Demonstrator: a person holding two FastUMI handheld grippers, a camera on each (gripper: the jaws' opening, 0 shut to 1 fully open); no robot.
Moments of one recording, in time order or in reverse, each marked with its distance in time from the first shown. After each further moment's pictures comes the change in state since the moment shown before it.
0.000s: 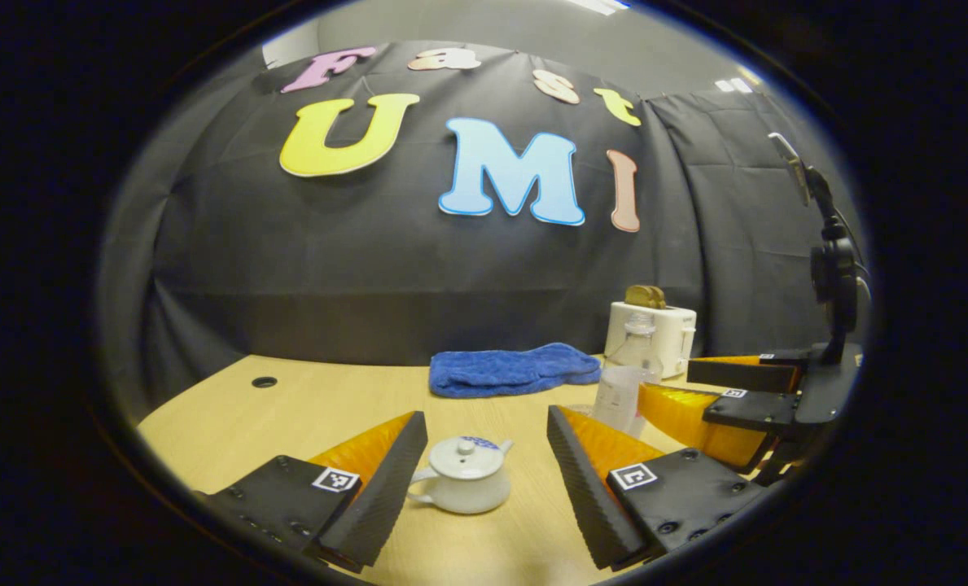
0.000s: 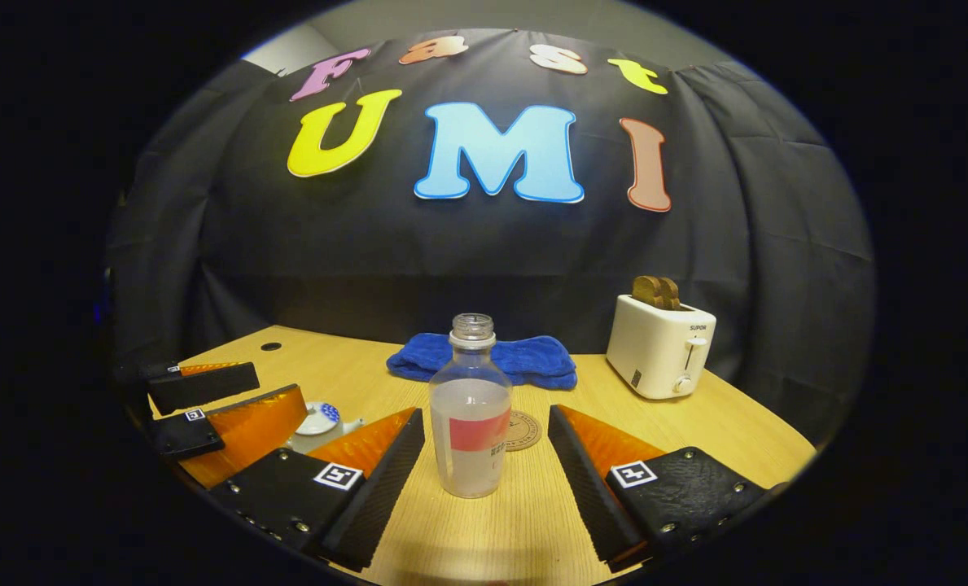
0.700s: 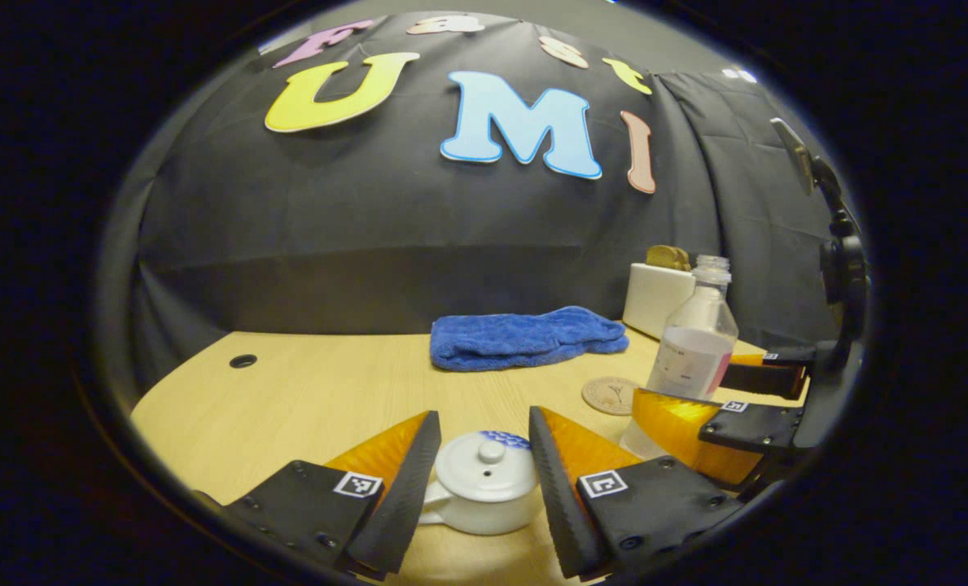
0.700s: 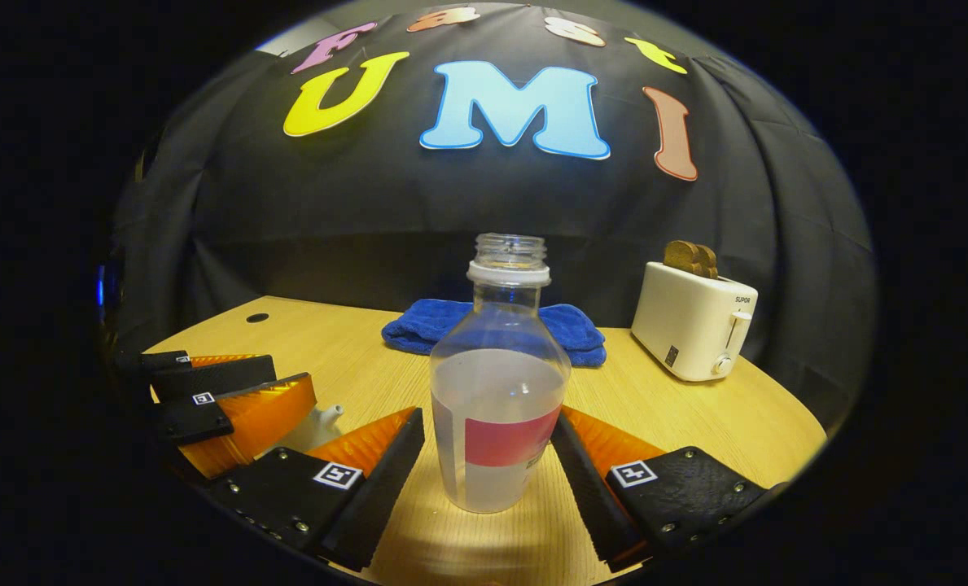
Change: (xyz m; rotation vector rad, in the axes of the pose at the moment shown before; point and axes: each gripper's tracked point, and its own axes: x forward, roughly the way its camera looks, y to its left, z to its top) left arm 0.062 0.018 -0.043 0.026 0.122 0.002; right arm 0.051 0.019 -0.043 -0.007 0.095 0.029
